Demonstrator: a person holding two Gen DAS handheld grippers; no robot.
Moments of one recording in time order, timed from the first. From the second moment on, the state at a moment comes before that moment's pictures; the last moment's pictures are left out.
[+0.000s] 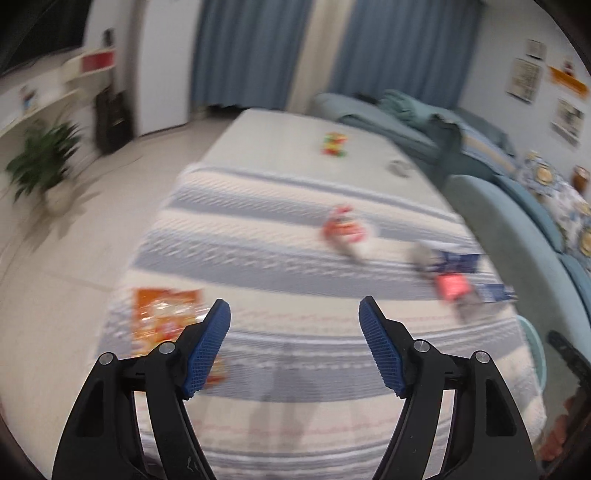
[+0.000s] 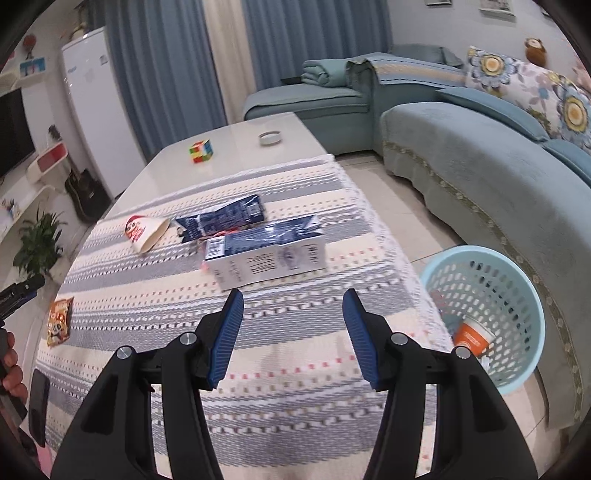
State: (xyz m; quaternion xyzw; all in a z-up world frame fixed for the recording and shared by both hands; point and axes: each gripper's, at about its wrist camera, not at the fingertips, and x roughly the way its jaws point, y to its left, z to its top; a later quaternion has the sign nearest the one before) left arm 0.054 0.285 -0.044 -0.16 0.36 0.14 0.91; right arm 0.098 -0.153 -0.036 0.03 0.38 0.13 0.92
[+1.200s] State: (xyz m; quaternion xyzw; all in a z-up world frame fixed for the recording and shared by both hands) left arm 0.054 0.336 -0.121 -0.12 0.46 0.21 0.85; right arm 0.221 -0.046 -0.070 -0.04 0.46 0.08 0.89
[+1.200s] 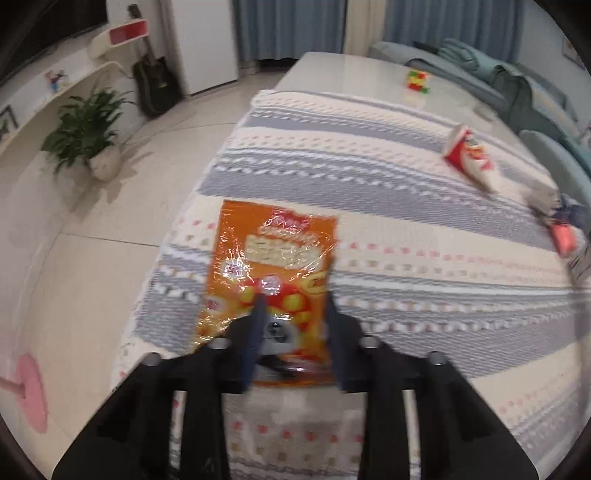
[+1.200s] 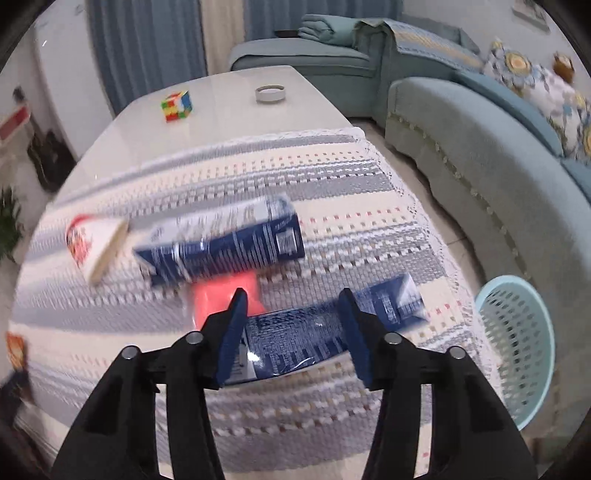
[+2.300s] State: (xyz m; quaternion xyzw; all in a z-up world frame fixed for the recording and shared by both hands) left arm 0.052 0.355 -0.127 -0.10 0.50 0.20 0.84; right arm 0.210 -0.095 -0.121 0.03 0.54 0.03 0.84
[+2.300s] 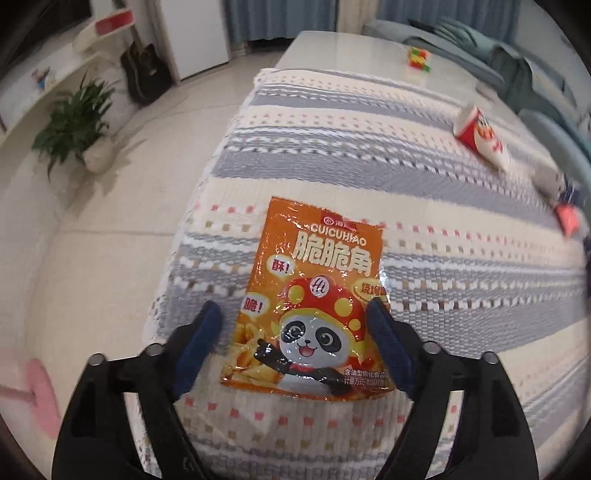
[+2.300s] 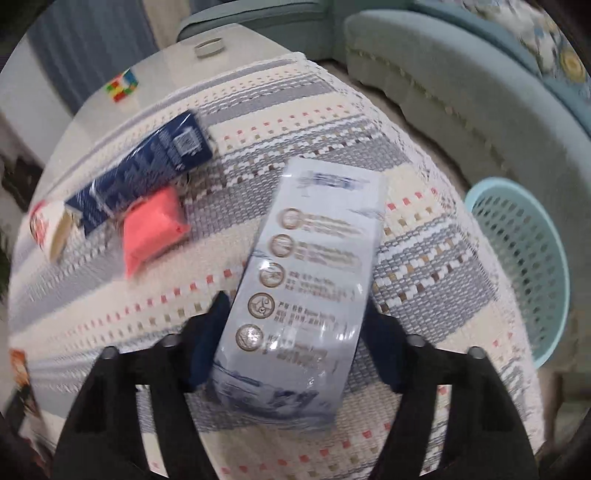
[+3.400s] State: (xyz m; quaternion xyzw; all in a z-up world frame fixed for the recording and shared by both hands) left arm 0.057 0.204 -0.077 -0.12 0.41 -0.02 0.90; right arm 0.139 -0.128 -0.053 0.00 0.42 0.10 0.90
